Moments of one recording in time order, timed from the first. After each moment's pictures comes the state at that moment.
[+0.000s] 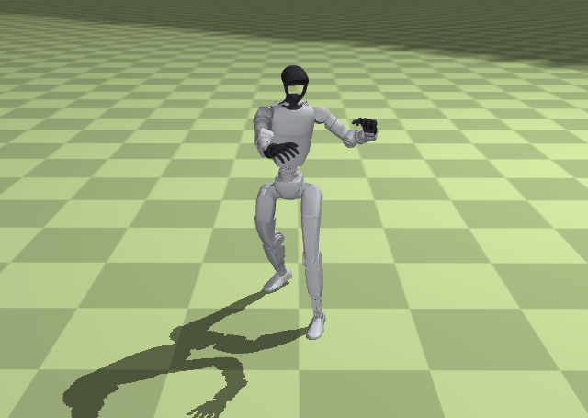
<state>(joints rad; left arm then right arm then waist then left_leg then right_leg) -0.54 0.87 0.30 0.23 0.39 -0.74 -0.08 -1.32 -0.46 0.06 1.32 -0.71 -0.45 -0.23 0.46 -0.20 -0.06 -0.71 0.02 -0.06 0.39 0.09 -0.15 0.10 -0.18 -0.56 0.19 -0.36 0.21</state>
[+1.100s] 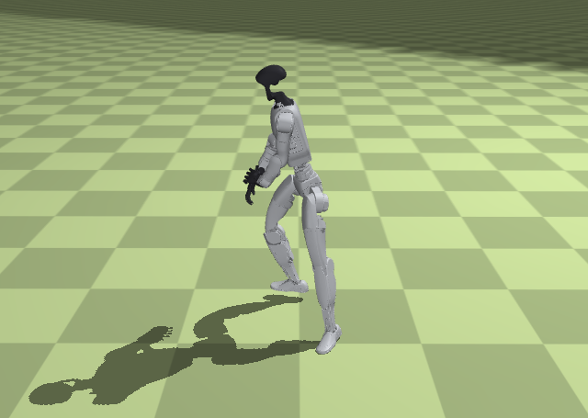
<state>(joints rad) -0.43 -0.11 -0.38 1.09 1.26 -0.82 0.52 -0.40 -0.20 0.26 1.16 -1.07 -0.56 -0.06 -0.28 0.07 -0.01 -0.29 0.46 0.66 -0.04 0.30 -0.12 -0.67 -0.35 -0.43 0.80 -0.38 0.02</state>
